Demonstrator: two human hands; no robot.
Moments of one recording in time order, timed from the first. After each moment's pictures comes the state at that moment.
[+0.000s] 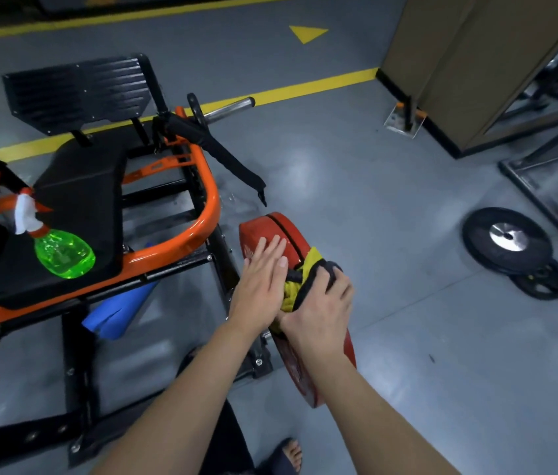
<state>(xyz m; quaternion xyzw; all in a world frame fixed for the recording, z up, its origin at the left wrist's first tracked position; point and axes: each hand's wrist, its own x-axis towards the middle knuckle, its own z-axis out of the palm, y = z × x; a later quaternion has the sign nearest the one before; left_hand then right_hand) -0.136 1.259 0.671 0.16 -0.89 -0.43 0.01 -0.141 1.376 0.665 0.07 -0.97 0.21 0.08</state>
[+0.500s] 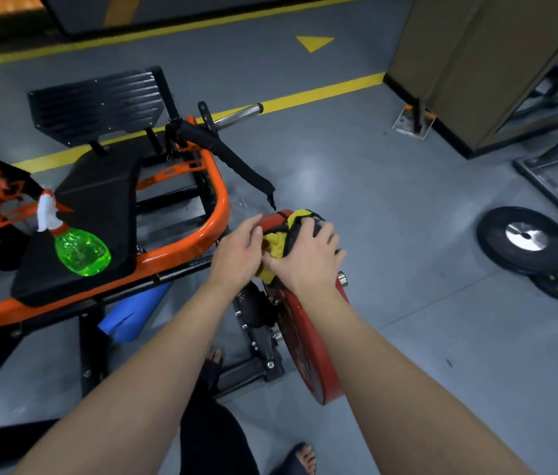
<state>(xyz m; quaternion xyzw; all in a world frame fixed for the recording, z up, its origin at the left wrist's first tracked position) -0.152 1.207 0.695 0.25 -0.87 -0.41 0.07 -0.197 1.329 0.696 0.08 -0.98 0.19 -0.03</state>
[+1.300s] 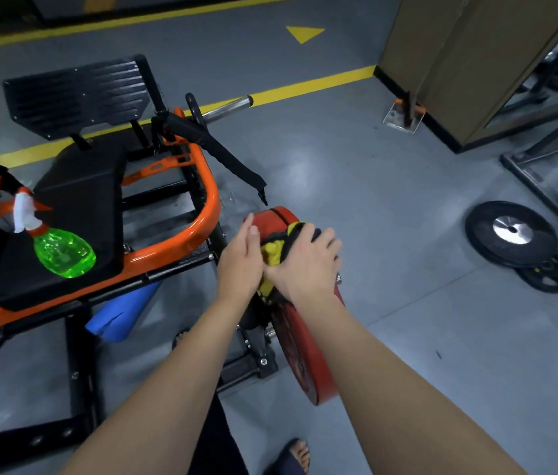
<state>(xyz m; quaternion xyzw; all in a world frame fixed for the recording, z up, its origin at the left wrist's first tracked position) -0.153 1.230 0.674 0.31 -0.79 -0.52 0.09 -0.188 1.334 0.700 0.07 -0.98 0.18 -0.04</state>
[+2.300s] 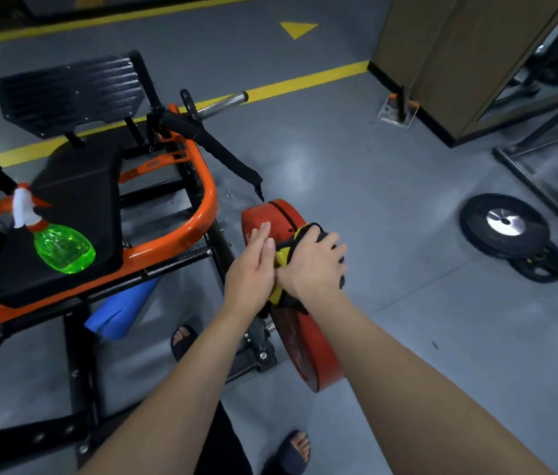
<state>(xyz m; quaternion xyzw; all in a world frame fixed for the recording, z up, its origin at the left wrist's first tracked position) -0.121 1.255 0.686 0.23 -0.82 -0.52 0.05 -0.179 1.346 0.709 0.02 -0.98 0.14 -0.15</state>
